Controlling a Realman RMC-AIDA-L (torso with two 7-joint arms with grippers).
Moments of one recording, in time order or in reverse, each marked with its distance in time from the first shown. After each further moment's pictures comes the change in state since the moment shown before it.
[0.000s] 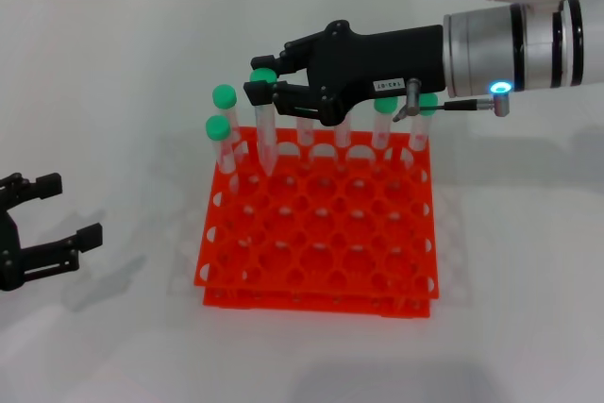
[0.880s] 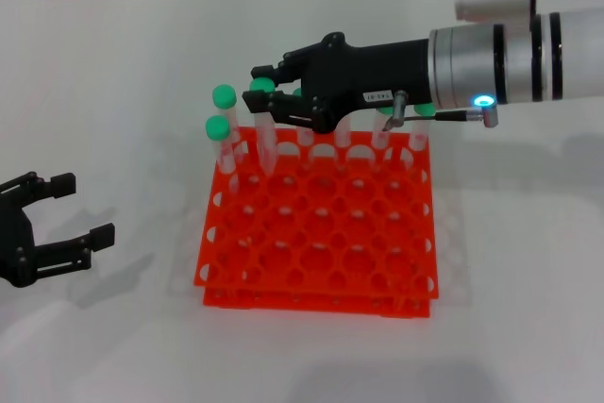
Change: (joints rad) left arm -0.035 0.000 -0.001 -0.023 0.037 -0.008 0.002; right arm -0.015 0.000 -0.118 -0.005 0.072 0.120 -0.010
